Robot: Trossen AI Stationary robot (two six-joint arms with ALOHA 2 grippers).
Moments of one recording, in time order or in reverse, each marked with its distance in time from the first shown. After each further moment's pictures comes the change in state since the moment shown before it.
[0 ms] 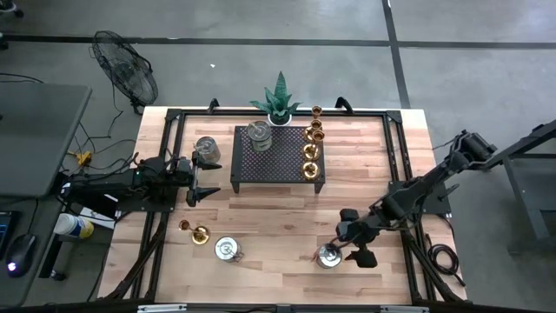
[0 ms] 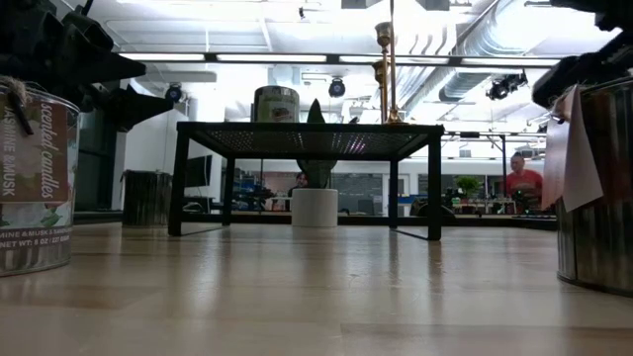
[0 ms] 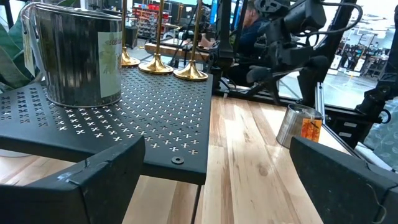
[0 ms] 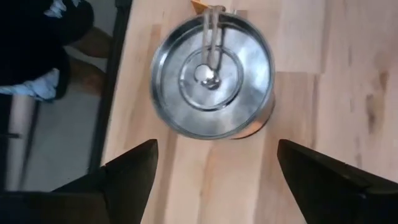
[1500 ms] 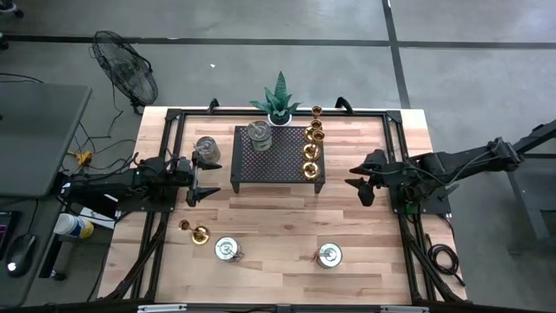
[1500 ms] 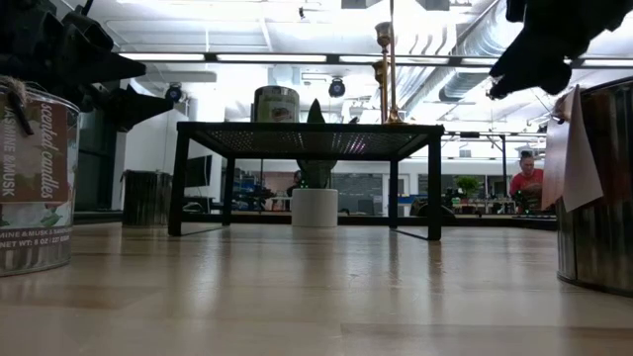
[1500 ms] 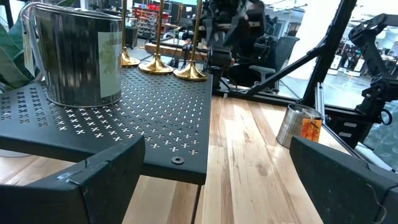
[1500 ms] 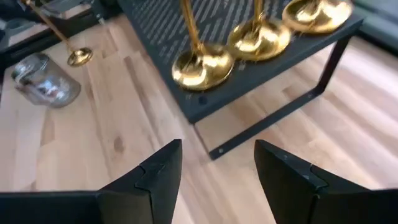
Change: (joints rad) left arm 0.000 0.000 0.000 0.000 0.000 0.000; right arm -0.353 -0.623 -0.121 -0.217 0.513 0.103
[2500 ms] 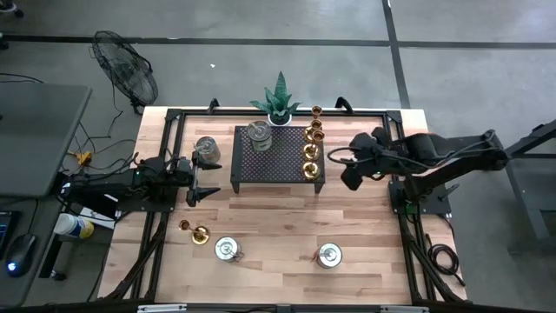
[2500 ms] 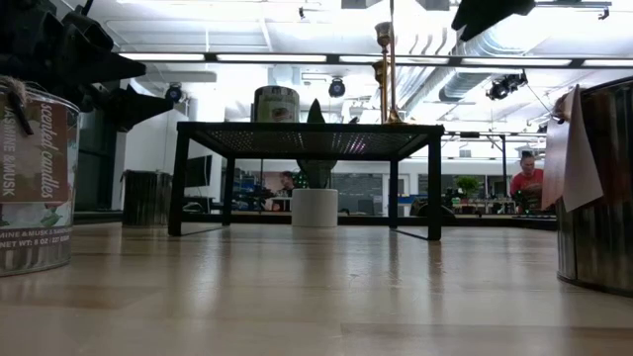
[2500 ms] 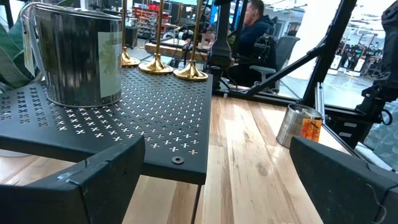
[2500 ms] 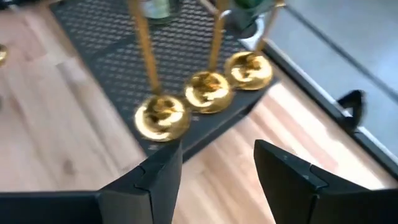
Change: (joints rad) left arm 0.000 0.000 0.000 0.000 0.000 0.000; right arm -0.060 0.463 0.679 -0.544 0.156 0.025
